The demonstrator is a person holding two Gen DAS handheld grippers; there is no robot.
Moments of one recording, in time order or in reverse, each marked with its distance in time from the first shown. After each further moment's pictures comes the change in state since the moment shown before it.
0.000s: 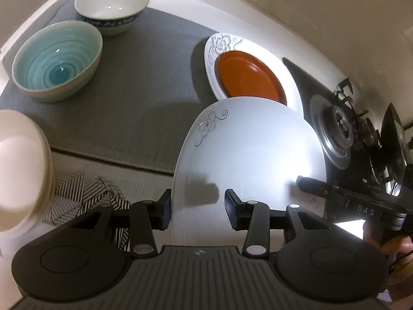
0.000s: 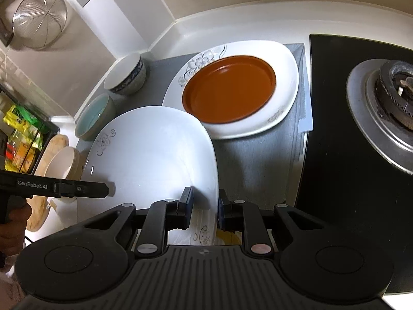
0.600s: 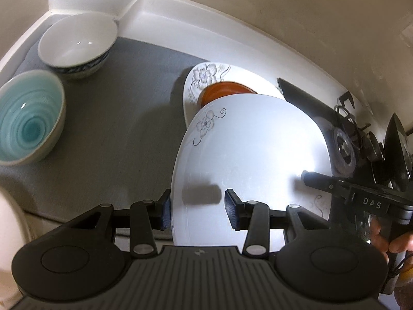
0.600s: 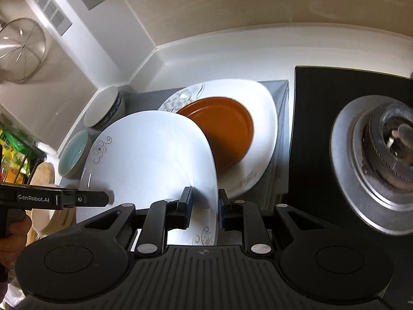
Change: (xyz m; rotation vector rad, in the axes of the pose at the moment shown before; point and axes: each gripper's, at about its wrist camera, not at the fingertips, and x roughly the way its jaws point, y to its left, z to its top) left arm 0.029 -0.031 0.062 0.037 -0.047 0.017; right arm 0.007 -0.029 0.061 0.012 -0.057 -0.043
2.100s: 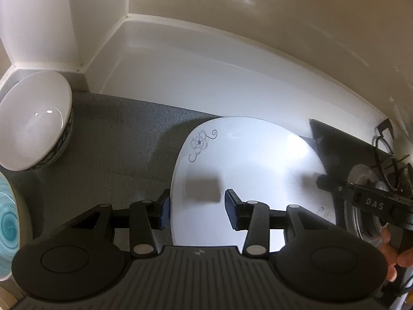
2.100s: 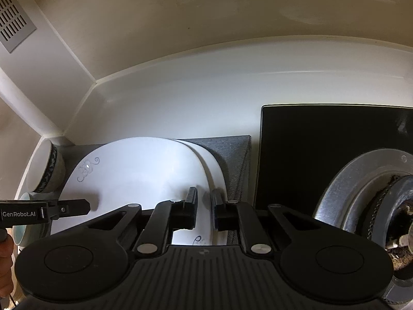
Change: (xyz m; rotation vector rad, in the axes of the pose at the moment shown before) left arm 0.083 -0.037 0.101 0.025 -0.040 0.159; right arm 0.074 -0.063 0.089 0.080 -0.037 -0.105
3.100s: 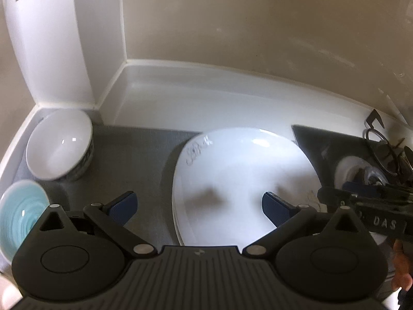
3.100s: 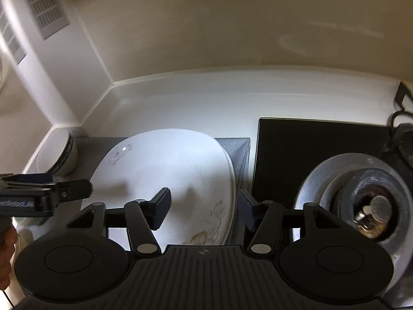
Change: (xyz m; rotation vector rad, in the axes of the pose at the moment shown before) left arm -0.058 -0.025 -0.040 0.107 -0.173 0.060; right arm -0.063 0.036 -0.035 -0.111 -0.088 -0.061
